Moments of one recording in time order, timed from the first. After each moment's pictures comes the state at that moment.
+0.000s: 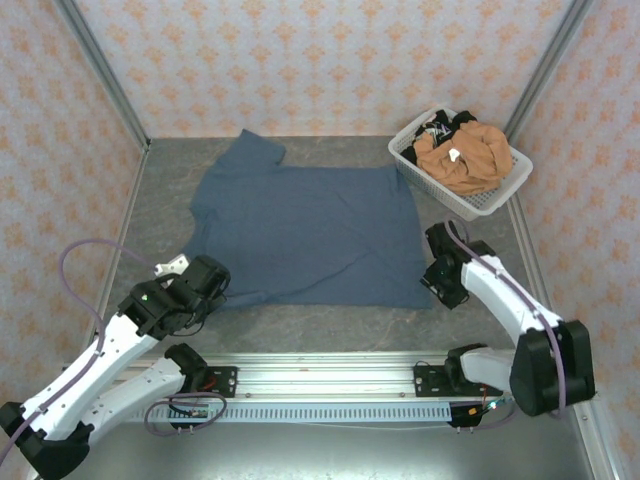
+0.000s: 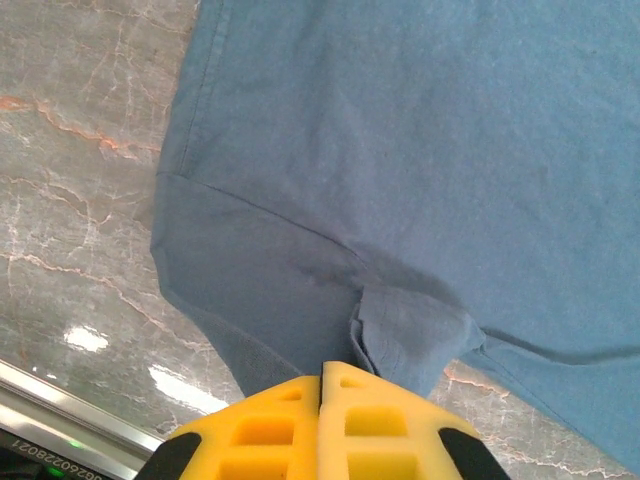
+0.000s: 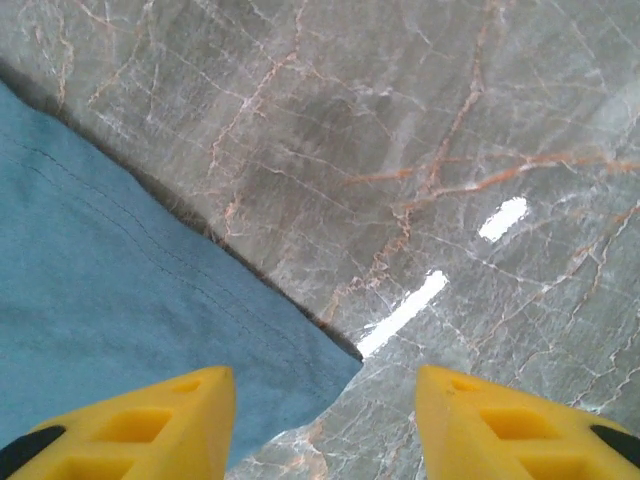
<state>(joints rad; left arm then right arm) -0.60 0.72 0.80 -1.27 -0.37 -1.22 0.22 1.16 0.72 -0.97 0.11 1.07</state>
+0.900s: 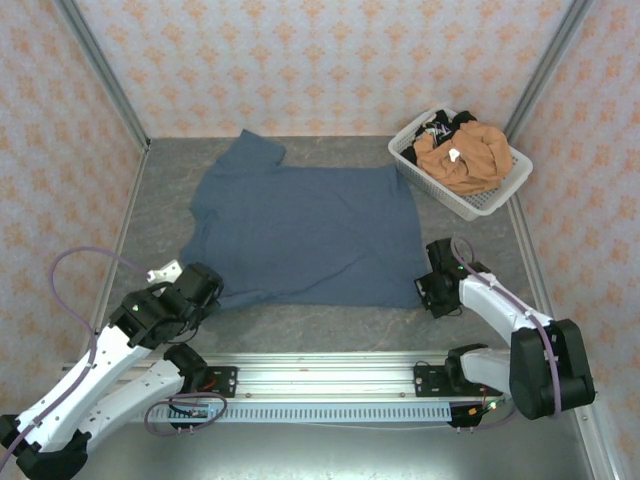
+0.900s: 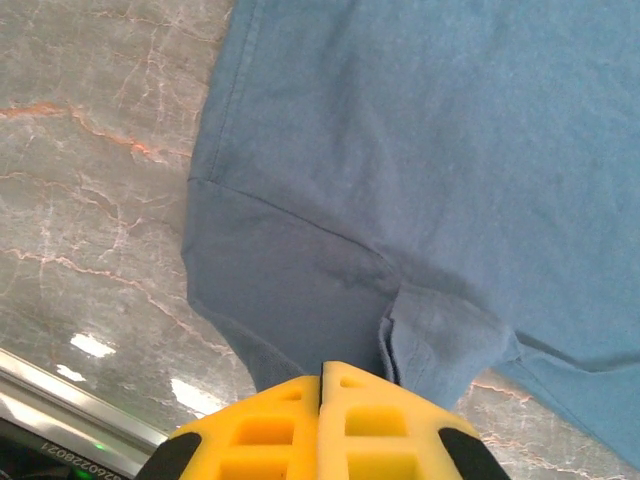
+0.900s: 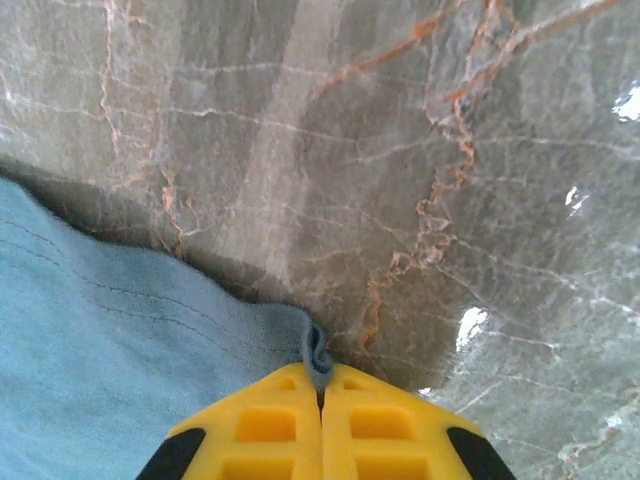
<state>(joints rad) -0.60 0.65 0.77 -1.31 -0.39 -1.22 0.21 1.17 0.52 -0.68 -0.05 1.38</state>
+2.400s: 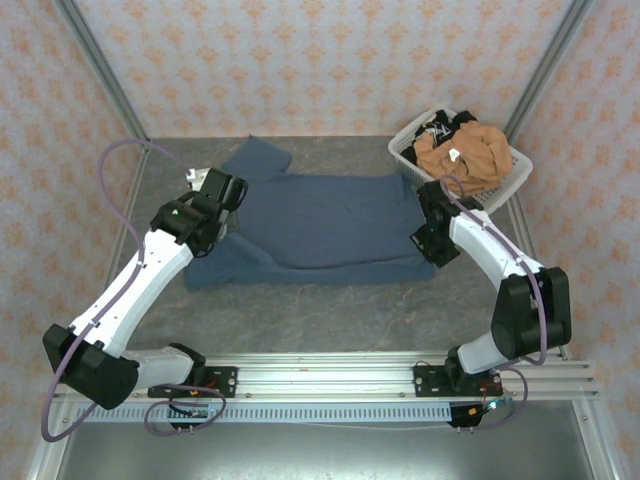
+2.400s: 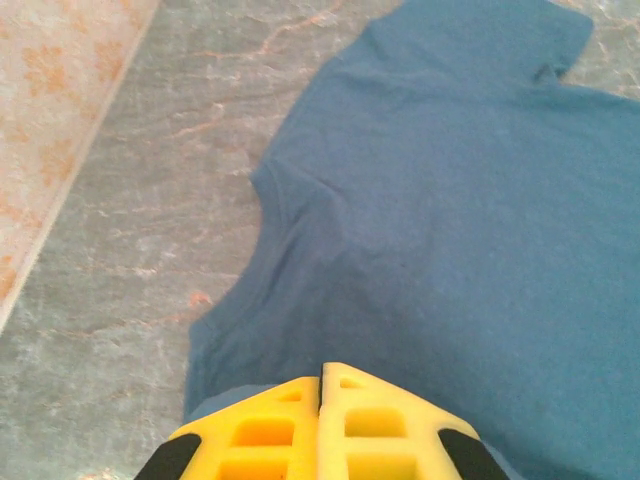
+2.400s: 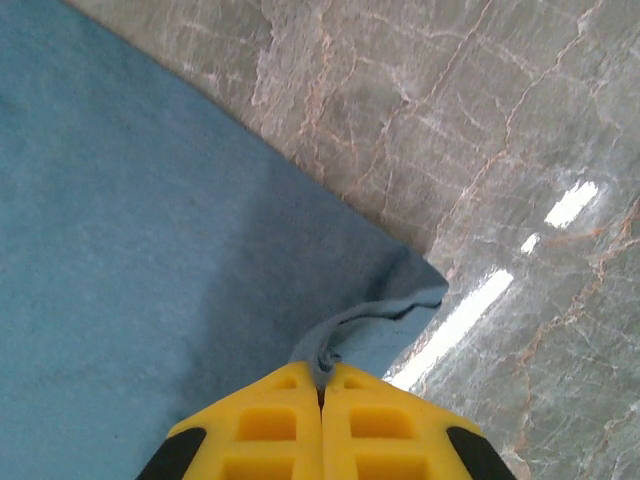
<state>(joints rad) -0.38 1.25 1.27 -1.01 -0.56 -0.54 0.21 1.50 1.10 -1.00 0.09 1.18</state>
